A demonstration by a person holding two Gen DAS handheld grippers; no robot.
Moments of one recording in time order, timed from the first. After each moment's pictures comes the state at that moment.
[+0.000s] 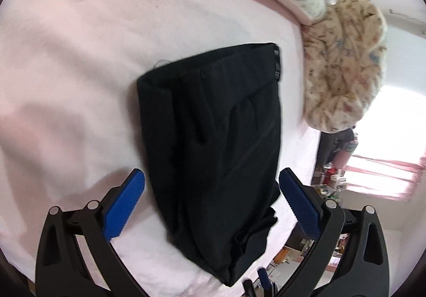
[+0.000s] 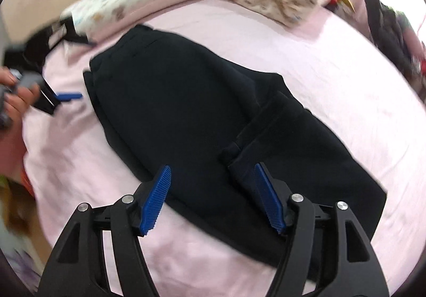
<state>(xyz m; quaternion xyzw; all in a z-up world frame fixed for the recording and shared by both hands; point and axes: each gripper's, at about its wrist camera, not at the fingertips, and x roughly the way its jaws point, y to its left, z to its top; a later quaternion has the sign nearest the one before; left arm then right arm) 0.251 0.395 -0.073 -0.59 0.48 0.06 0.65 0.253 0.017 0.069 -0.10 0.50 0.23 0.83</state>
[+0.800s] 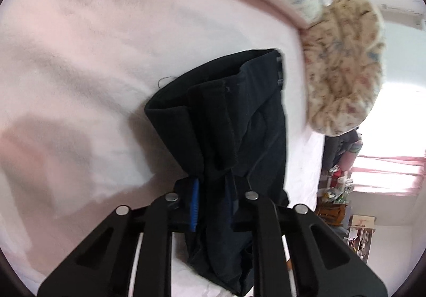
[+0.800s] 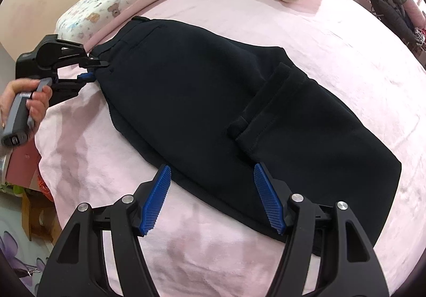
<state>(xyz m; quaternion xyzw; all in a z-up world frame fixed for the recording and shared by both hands) 0.252 0.391 -0.071 -0.57 0.44 0.06 0.69 0.247 0.008 0.061 -0.08 0.54 0.23 0.81</state>
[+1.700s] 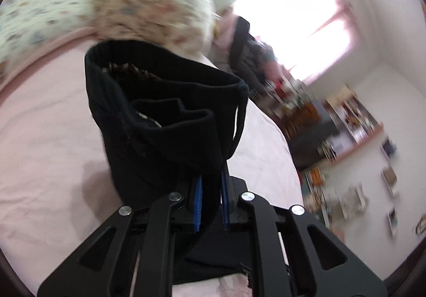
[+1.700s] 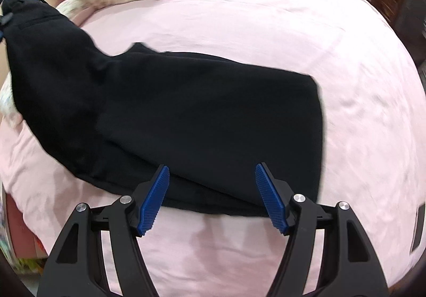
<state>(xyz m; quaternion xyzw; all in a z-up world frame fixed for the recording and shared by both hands) 0.289 0.186 0.128 -0.29 0.37 -0.24 0.85 0.231 -0.162 0.051 0.05 0.57 0.01 0.82</state>
